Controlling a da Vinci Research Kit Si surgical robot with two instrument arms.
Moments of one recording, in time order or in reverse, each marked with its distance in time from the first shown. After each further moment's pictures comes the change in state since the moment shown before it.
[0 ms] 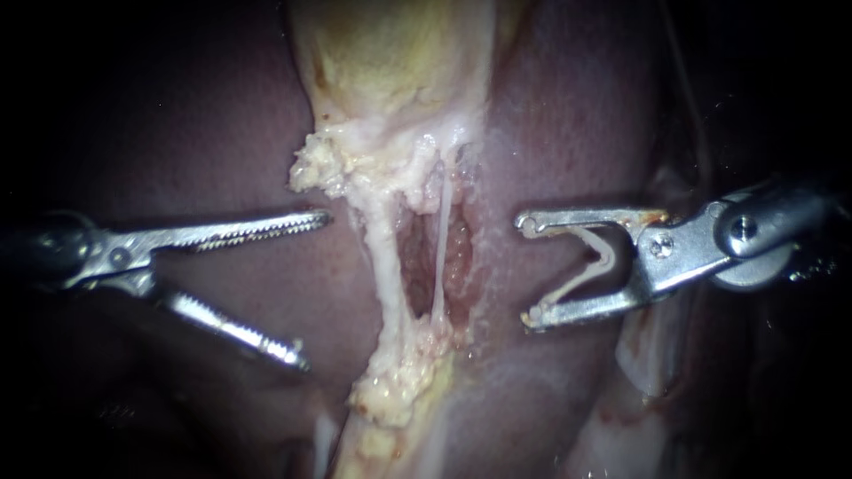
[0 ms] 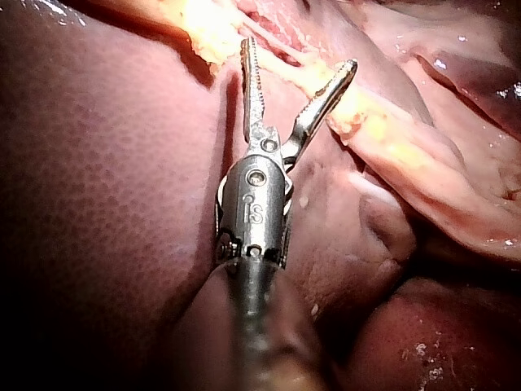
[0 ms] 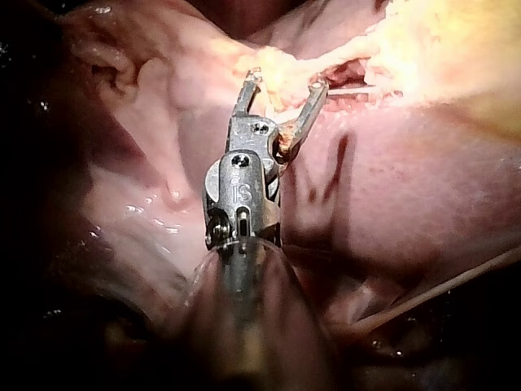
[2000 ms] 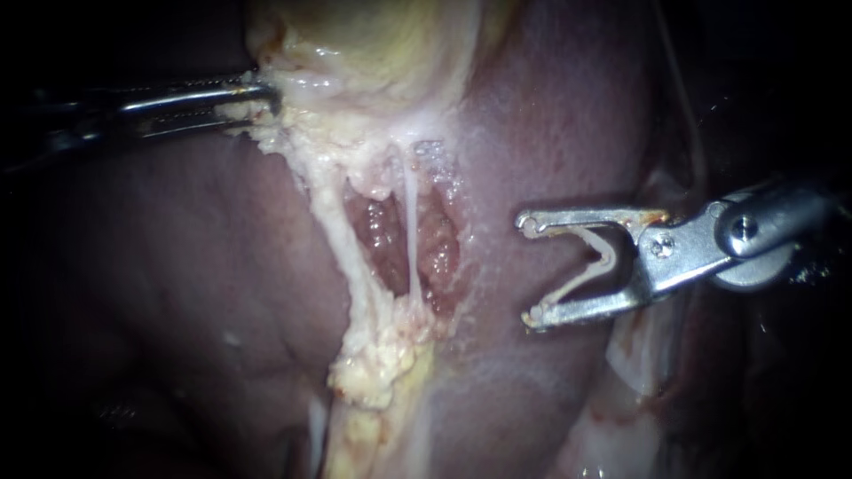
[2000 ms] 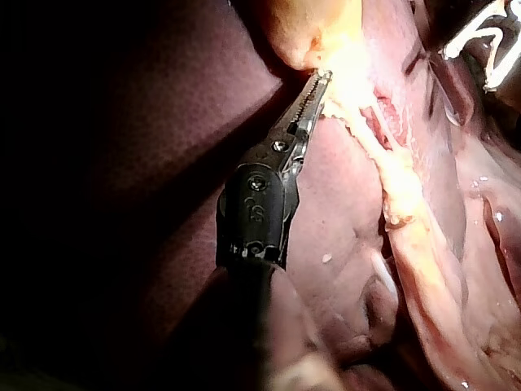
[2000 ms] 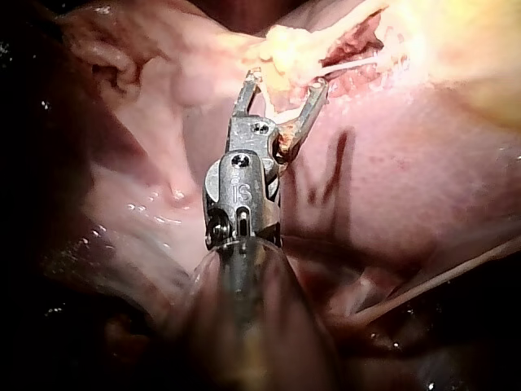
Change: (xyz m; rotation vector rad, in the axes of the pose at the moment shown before) right arm 0.000 0.000 0.000 0.000 0.000 0.000; left arm 0.009 -0.008 -0.009 0.304 0.003 -0.398
